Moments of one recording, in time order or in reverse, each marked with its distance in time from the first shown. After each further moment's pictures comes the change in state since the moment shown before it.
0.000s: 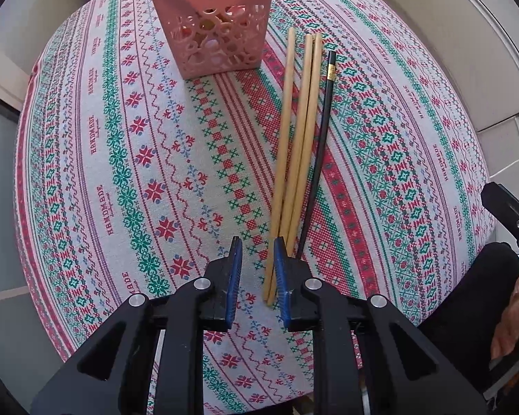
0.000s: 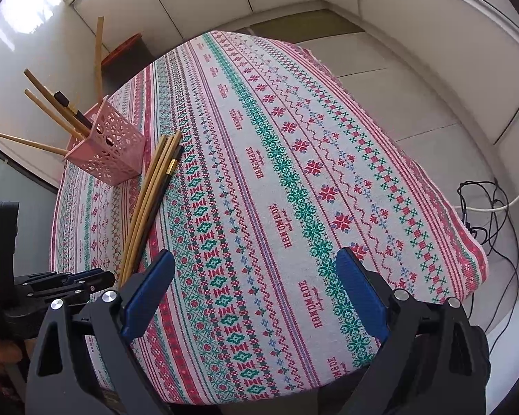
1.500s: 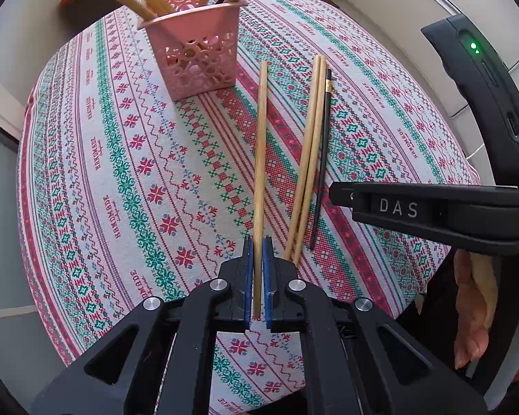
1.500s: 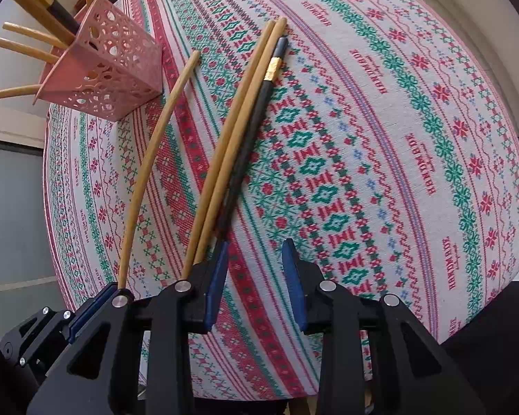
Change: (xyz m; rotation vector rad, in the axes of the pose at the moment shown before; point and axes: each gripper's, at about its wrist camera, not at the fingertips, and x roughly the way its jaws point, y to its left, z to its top) left arm -0.023 -0.003 -0.022 0.119 -0.119 -0.054; right arm 0.085 0.096 -0.007 0.051 0.365 -0.032
